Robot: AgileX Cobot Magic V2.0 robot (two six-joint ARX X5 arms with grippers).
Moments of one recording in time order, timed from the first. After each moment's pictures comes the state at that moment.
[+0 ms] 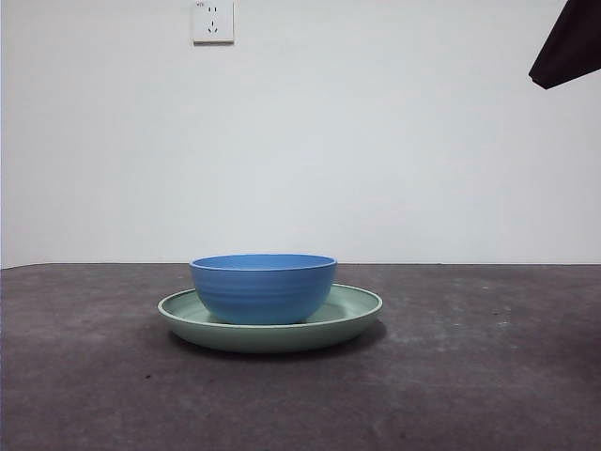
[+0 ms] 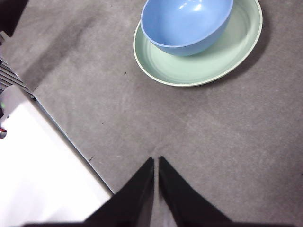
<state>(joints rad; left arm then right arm) -0.04 0.01 0.03 -0.18 0.06 0.05 0.48 0.78 0.79 -0.80 -0.45 0.10</state>
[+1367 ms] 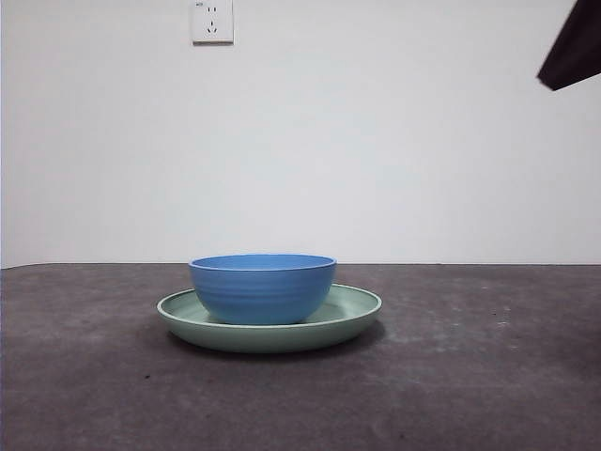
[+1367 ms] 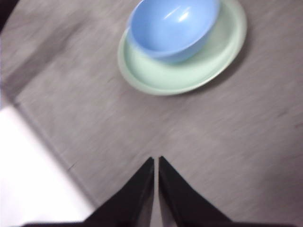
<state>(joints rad) -0.04 0.01 0.03 -0.18 0.06 0.04 0.41 0.75 0.79 -0.77 -0.42 0.04</state>
